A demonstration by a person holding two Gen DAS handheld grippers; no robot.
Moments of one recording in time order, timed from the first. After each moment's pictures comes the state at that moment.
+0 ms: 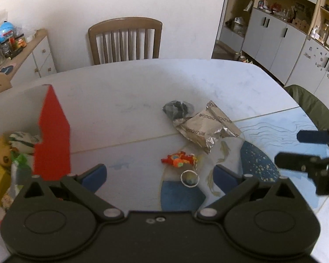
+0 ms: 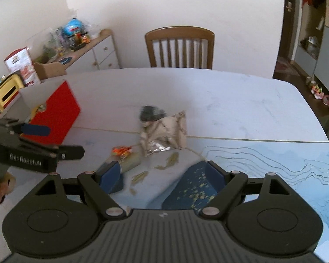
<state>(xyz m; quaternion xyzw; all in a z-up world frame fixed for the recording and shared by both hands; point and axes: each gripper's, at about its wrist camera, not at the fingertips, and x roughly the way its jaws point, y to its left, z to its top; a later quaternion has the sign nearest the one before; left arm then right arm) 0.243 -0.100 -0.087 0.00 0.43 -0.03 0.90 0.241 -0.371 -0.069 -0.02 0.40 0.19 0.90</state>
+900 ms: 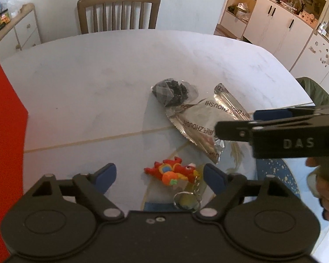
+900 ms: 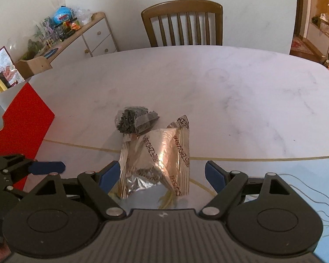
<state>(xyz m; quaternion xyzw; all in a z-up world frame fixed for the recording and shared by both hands) 0.308 -0.109 -0.150 -0.04 0.48 -0.05 0.87 0.359 -0.348 -0.142 0.01 0.45 0.21 0.87</state>
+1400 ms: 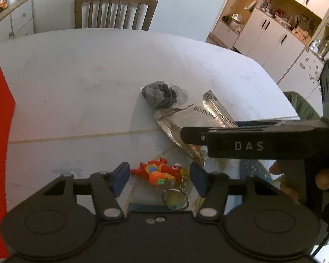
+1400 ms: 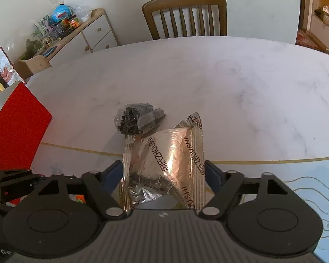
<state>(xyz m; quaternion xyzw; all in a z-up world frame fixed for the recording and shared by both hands) 0.308 -0.103 -0.154 -0.10 0.47 -0.08 0.87 0.374 -0.337 -0.161 0.02 0.47 0.22 0.86</state>
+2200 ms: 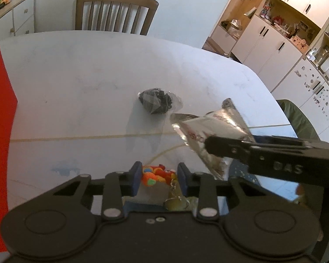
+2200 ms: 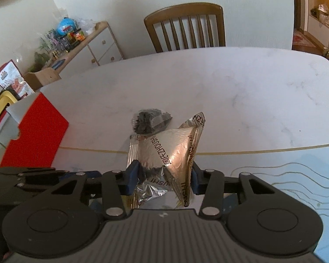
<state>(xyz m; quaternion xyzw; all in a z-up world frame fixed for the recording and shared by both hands) 0.303 -0.098 -0.143 -0.11 0.47 -0.08 0.87 0.339 -0.354 -0.128 0.05 0.44 0.22 0.87</state>
